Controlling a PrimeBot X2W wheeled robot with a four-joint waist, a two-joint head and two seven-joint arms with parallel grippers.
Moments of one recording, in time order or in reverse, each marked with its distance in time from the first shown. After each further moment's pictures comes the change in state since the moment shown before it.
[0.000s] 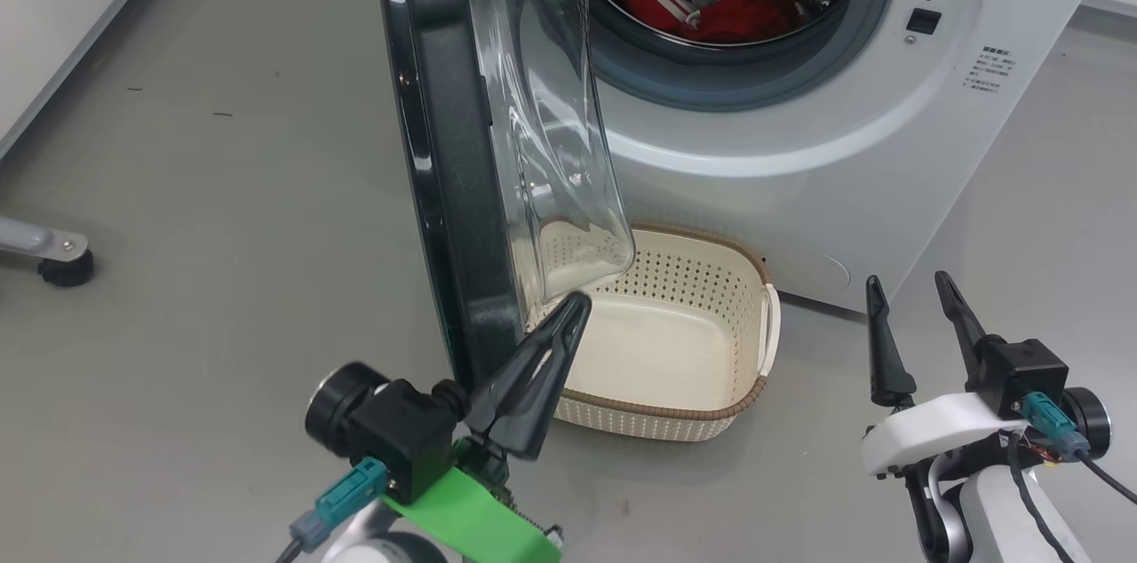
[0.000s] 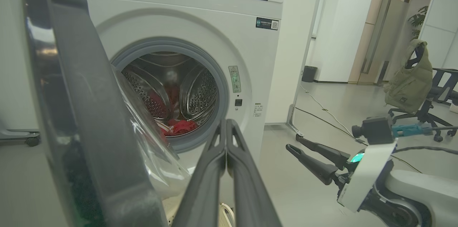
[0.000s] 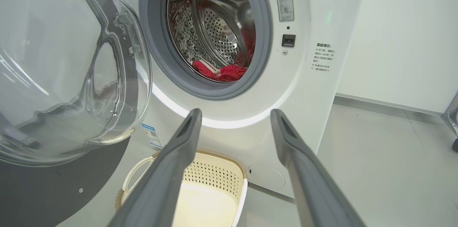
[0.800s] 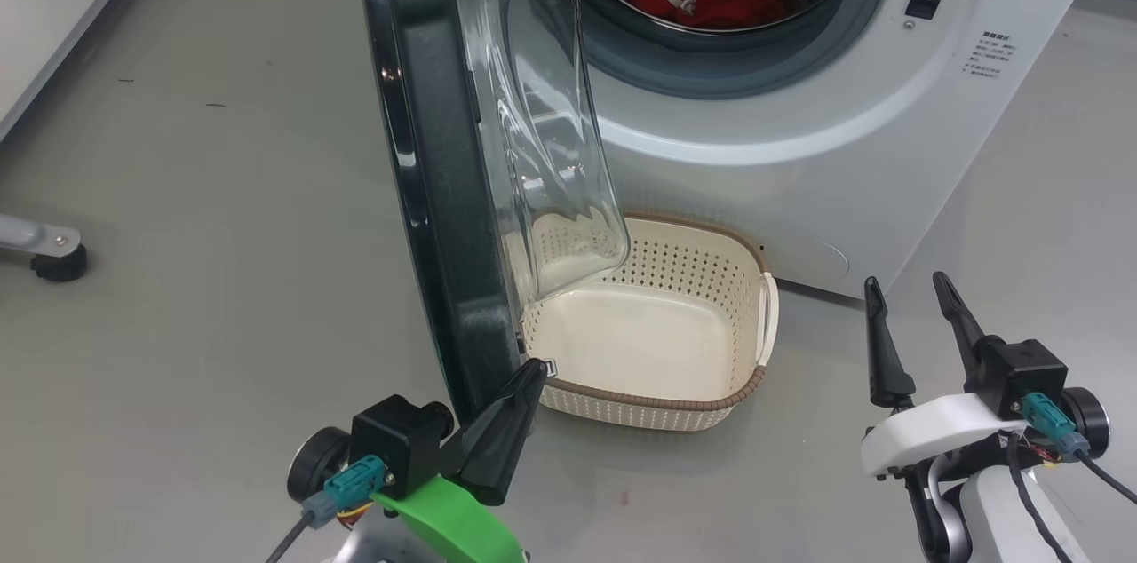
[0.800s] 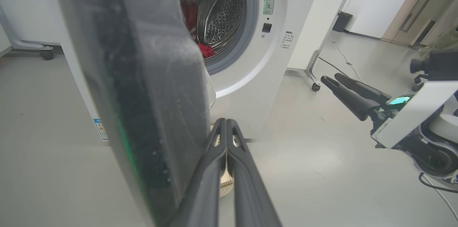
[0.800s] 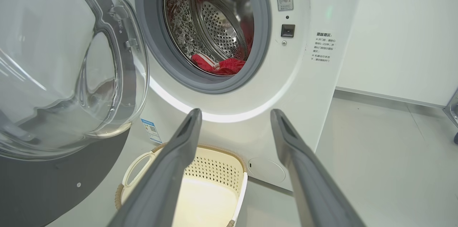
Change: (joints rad) left arm 0.081 0.028 0.029 0.081 -0.050 0.038 0.136; right arm 0.000 0.012 -0.018 0.004 -0.018 0.020 0.000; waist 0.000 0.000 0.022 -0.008
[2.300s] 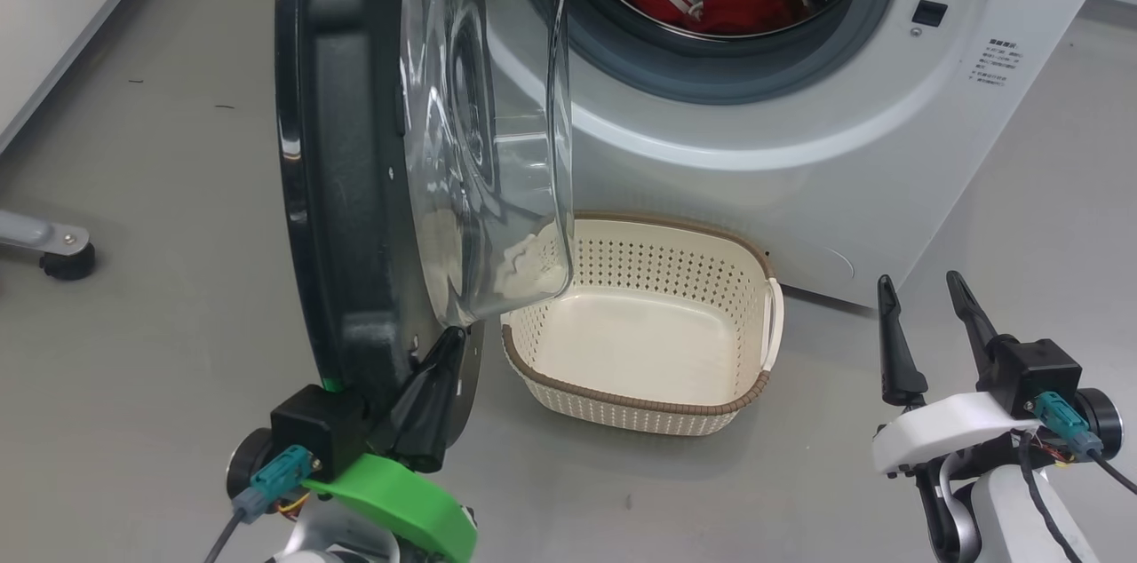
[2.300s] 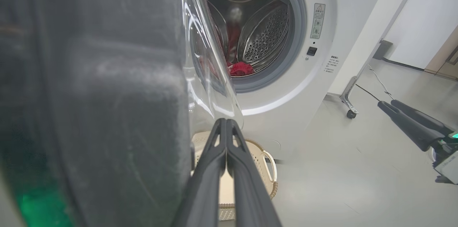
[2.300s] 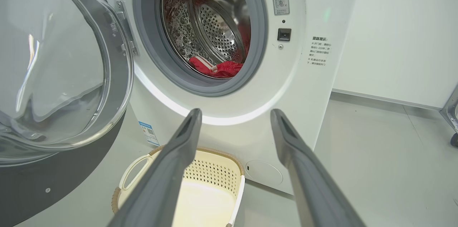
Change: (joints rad) left arm 0.001 -0.027 0.125 0.093 0.000 0.114 -0.105; right arm -0.001 0.012 -0.049 0.006 -0.026 0.027 0.000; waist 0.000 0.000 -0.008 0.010
